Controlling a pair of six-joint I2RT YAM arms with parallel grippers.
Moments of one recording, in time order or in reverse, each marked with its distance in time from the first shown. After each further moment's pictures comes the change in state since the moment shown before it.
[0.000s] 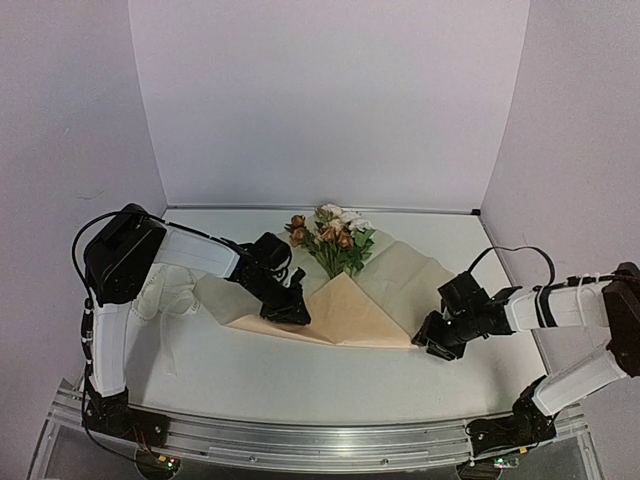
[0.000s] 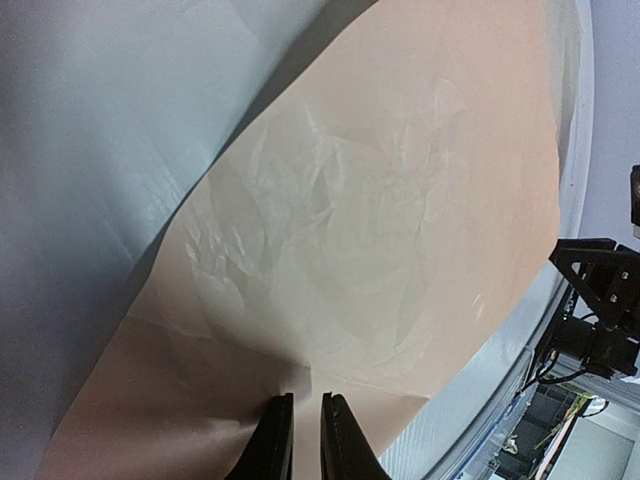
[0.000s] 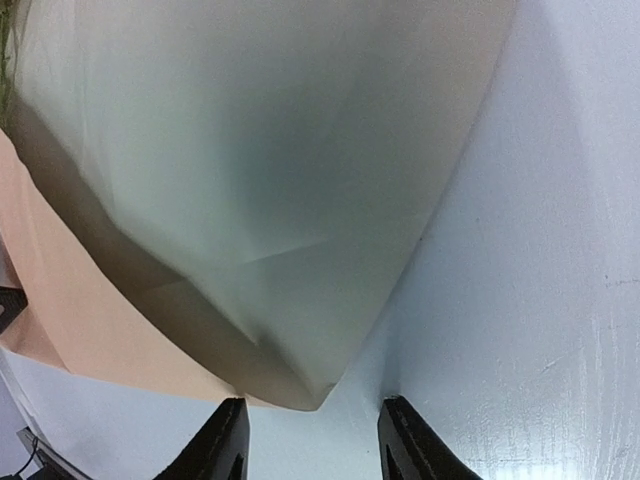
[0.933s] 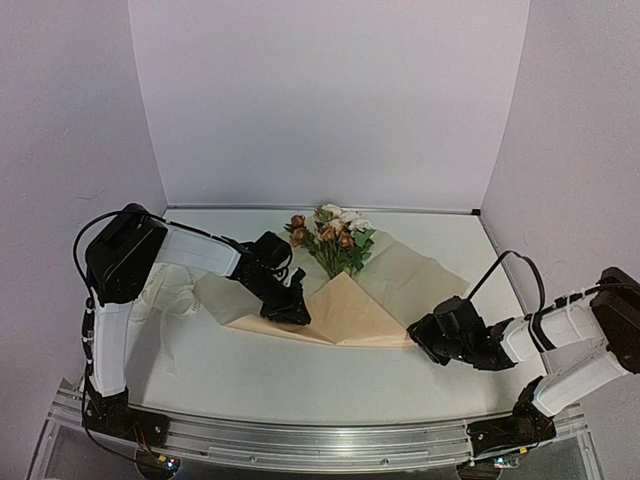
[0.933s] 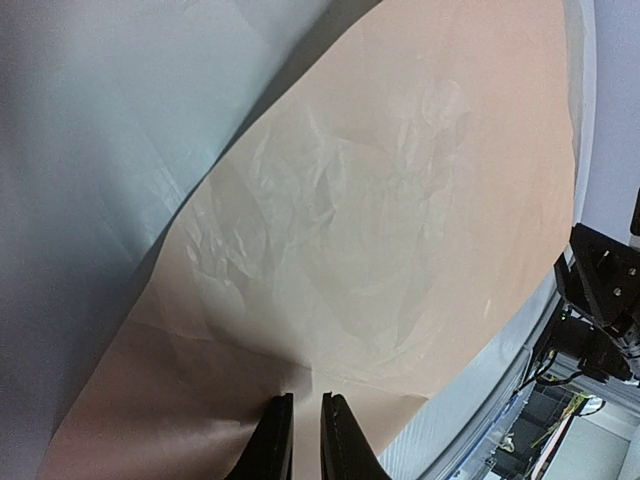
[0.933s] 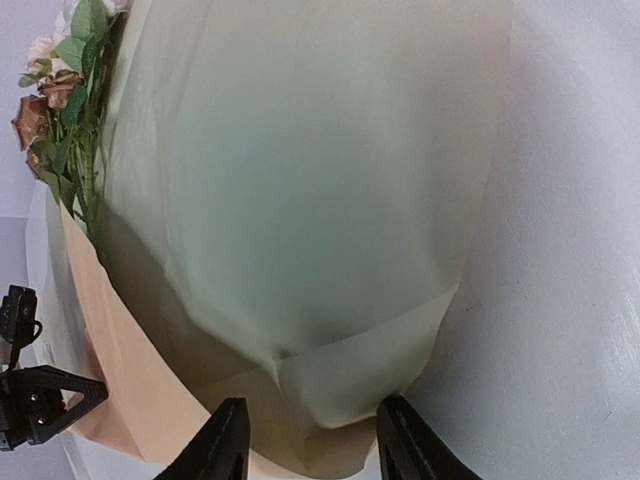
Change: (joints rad) left arm 0.003 0.010 0.020 -0.026 0.010 -0.001; right arm 0.161 0.018 -0.209 0.521 0.339 0.277
